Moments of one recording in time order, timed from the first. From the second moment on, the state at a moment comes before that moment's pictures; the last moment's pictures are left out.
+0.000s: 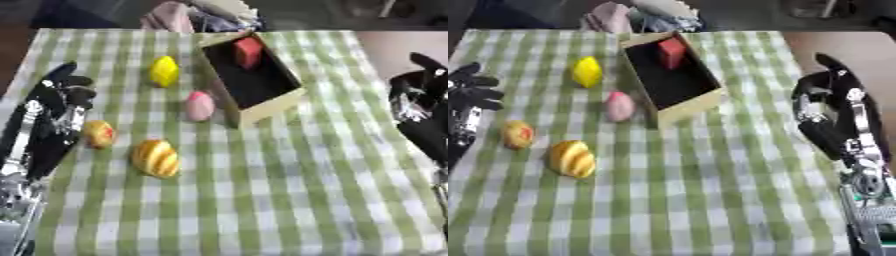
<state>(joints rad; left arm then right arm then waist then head) -0.02 0.30 0.03 -1.98 -0.15 -0.06 0.03 -0.24 -0.24 0.03 -1.76 0.24 -0.13 -0.07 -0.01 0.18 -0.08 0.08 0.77</state>
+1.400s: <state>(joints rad) -0.07 0.75 0.02 -1.98 -0.55 -0.06 -0.41 -0.23 -0.23 0.04 -1.75 0.25 -0.13 -0.03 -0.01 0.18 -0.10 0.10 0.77</state>
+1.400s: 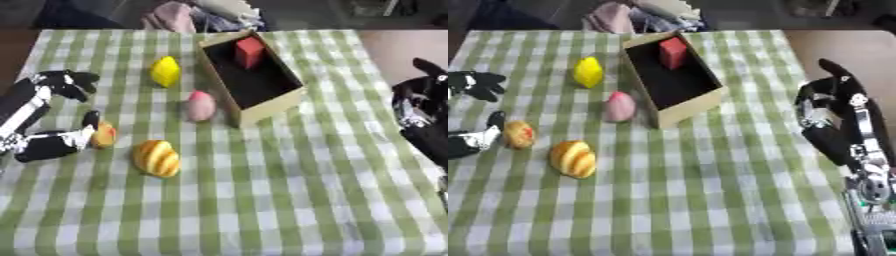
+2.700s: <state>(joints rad) -0.33 0.80 -0.18 -1.57 -0.89 -0.11 -0.56 -0.23 -0.23 0.04 -1.74 0.23 -0.14 0.00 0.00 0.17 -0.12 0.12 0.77</state>
